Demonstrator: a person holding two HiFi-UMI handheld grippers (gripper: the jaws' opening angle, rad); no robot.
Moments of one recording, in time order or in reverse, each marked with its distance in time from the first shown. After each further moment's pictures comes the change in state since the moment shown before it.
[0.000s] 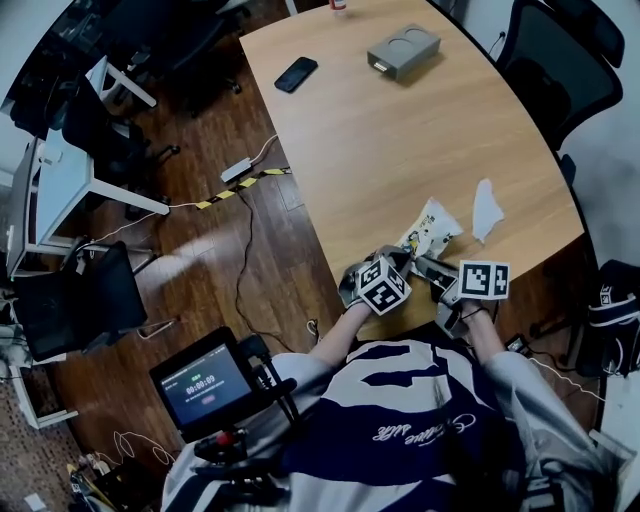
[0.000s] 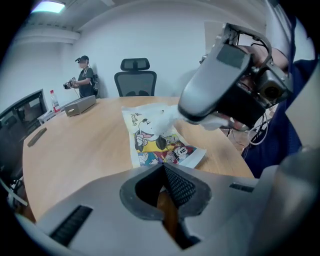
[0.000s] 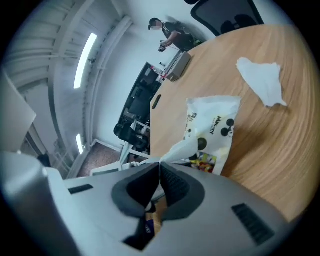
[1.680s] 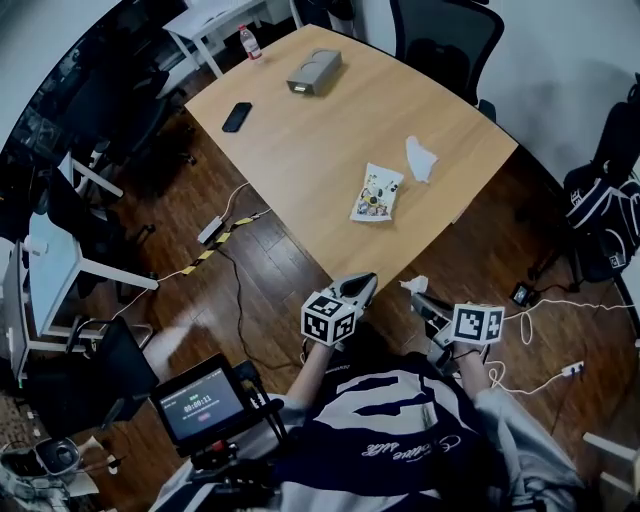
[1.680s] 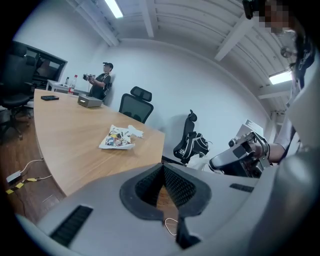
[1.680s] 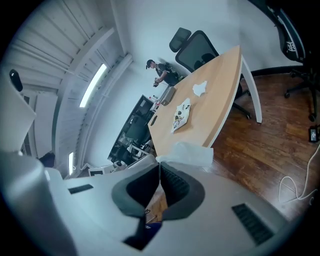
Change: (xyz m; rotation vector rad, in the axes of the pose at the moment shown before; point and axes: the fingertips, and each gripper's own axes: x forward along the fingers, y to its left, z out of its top) left arm -0.153 -0.143 -0.034 -0.329 -0.417 -0.224; right arm -0.124 0.039 -0.219 0.076 -0.401 -0.084
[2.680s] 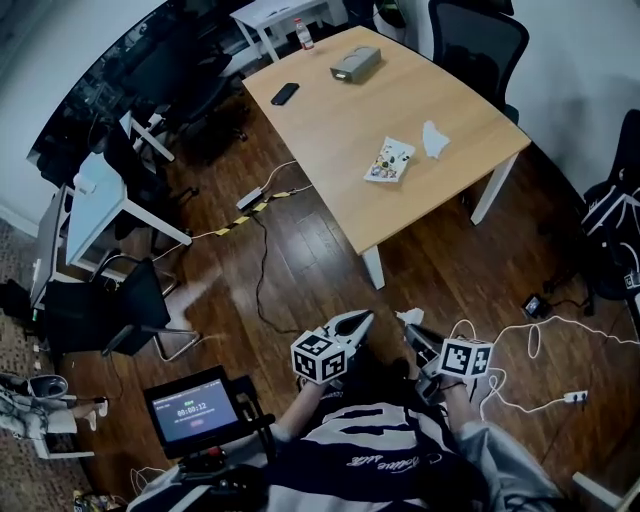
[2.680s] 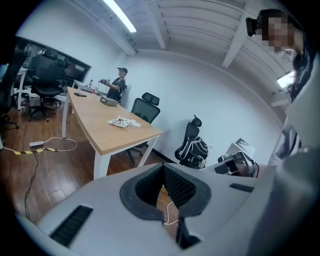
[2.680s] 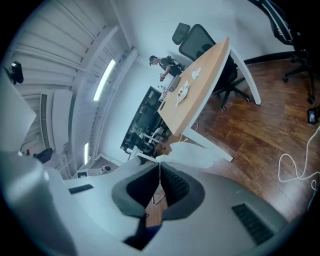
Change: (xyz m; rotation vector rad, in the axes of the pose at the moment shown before) left arm -0.113 -0.194 -0.105 -0.146 -0.081 0.164; right arm -0.132 0.006 -0.166 -0.006 0.098 0.121
